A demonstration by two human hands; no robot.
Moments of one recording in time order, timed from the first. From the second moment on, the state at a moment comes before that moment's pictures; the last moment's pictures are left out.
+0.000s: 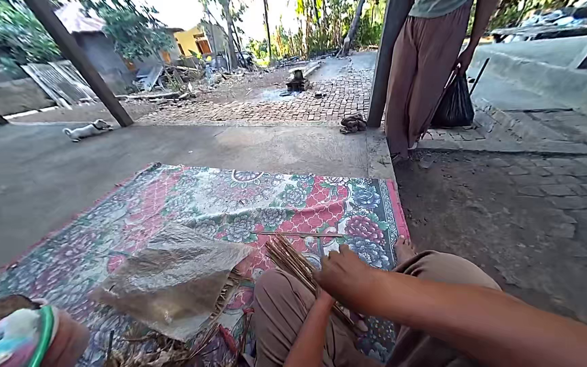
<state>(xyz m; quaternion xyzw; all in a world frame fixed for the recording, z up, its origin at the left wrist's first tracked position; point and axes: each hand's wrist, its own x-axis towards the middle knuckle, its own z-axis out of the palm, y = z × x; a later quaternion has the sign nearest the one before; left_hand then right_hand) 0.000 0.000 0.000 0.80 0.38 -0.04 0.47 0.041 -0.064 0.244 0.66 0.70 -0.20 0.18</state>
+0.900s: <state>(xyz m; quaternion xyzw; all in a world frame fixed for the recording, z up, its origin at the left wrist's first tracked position) 0.067 0.045 -0.111 0.82 0.42 -0.13 0.36 0.146 -0.057 0.272 0.65 0.71 -0.28 -0.02</state>
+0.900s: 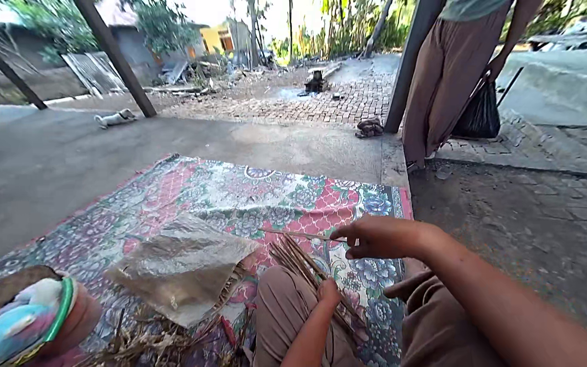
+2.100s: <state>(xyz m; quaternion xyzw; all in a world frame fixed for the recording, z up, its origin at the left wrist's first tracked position) 0.060 0.066 -0.134 0.83 0.38 -0.10 0.39 0.115 -0.029 0.259 0.62 0.74 -0.25 0.01</state>
